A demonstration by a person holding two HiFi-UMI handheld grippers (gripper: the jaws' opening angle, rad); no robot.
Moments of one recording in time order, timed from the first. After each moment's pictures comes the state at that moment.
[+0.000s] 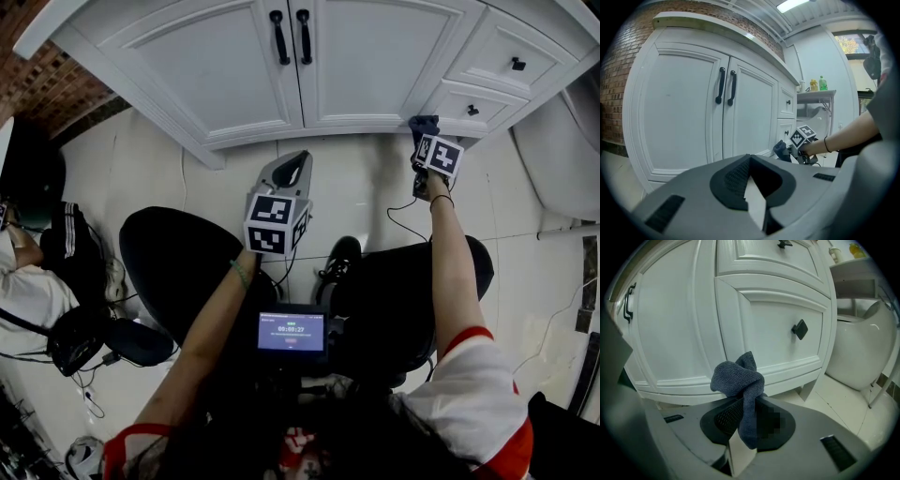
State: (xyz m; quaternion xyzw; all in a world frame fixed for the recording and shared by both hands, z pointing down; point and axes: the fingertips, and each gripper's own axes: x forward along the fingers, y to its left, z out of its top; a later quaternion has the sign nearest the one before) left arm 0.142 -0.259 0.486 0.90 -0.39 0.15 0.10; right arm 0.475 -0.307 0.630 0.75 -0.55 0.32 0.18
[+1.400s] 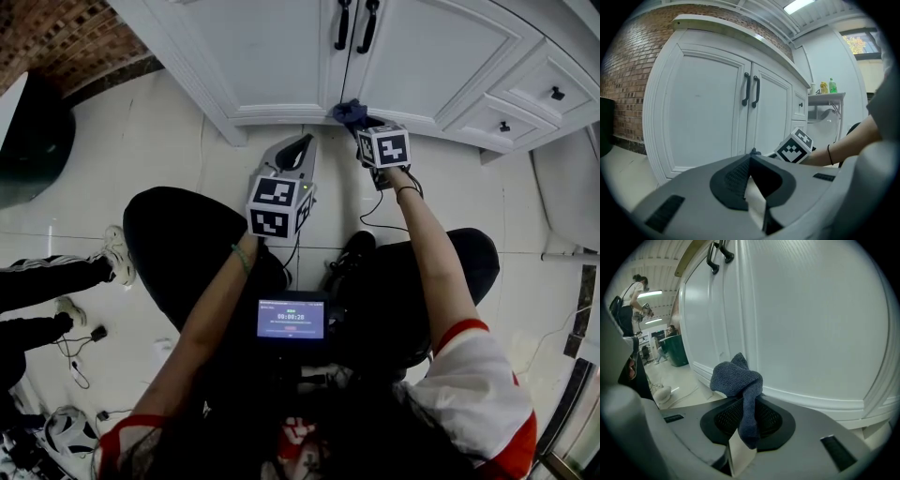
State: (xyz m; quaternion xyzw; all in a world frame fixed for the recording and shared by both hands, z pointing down) left arm 0.071 -0.279 0.489 0.88 -0.43 0.14 0.11; right arm 0.190 -0.380 0.623 0.53 -0.79 0.22 0.24
